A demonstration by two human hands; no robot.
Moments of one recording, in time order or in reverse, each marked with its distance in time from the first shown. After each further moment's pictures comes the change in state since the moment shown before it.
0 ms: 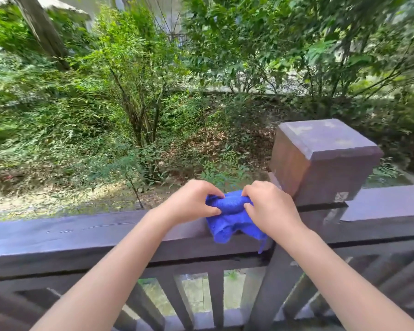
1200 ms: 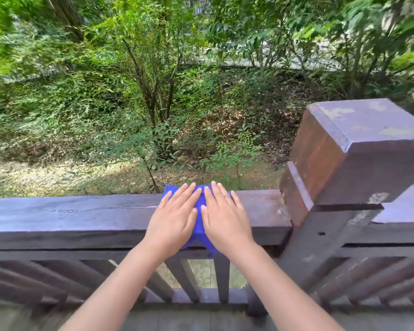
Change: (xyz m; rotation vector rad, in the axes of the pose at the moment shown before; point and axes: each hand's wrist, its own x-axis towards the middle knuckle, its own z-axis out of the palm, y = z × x) left_hand -0.057 -0.043 0.065 0.196 0.155 -0.287; right_hand 0.008 -0.056 0.101 0.158 -0.056 -0.115
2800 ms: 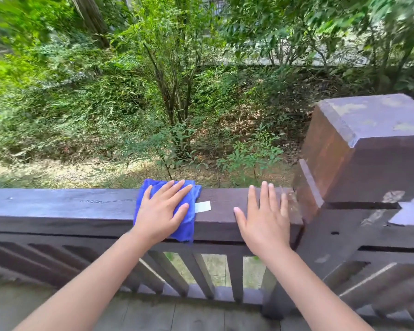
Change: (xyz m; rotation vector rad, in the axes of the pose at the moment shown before) left_hand -0.015 -0.045 -0.014 0.114 0.010 -0.117; right_hand -0.023 0.036 -0.012 -0.179 -0.017 0.222
